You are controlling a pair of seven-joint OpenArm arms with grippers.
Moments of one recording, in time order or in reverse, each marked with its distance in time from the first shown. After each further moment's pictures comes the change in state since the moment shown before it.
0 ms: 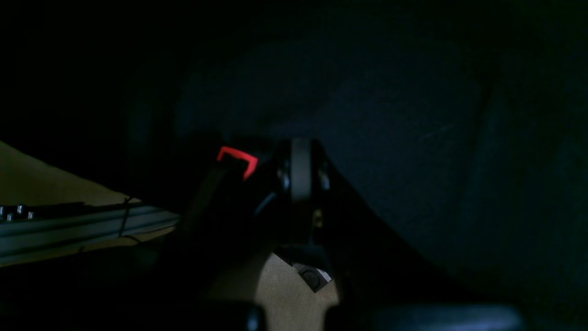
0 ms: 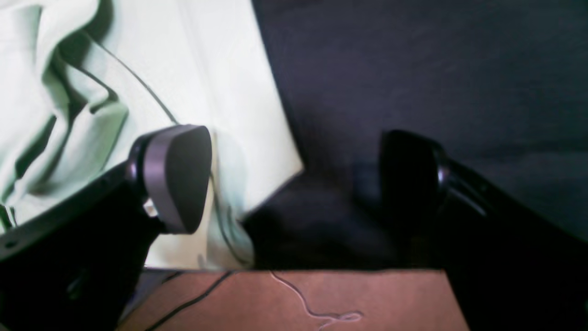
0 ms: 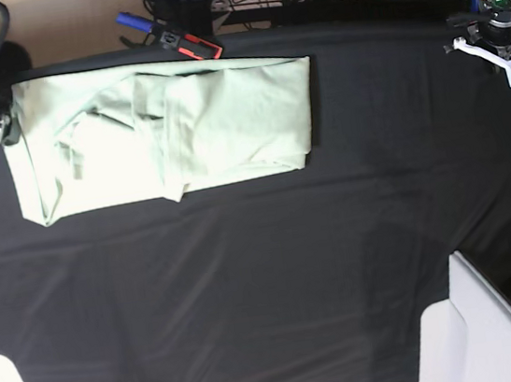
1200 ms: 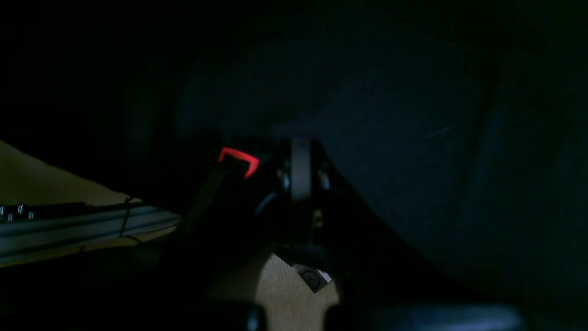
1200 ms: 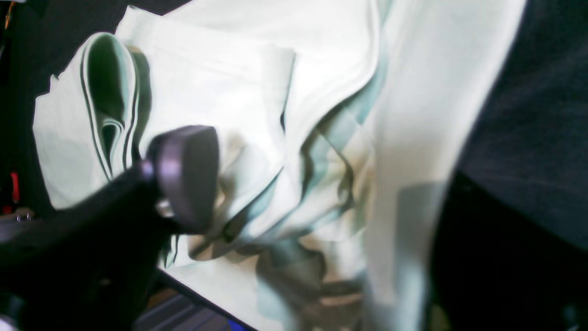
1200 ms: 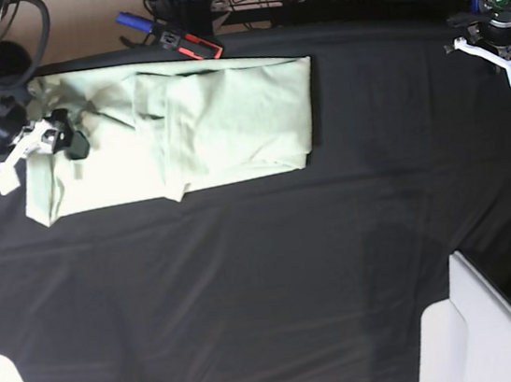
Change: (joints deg) left arm 0.0 0.0 0.0 -0.1 0.0 0.0 0.0; right arm -0.7 -1.8 -16.9 -5.9 15.9 0.4 5.2
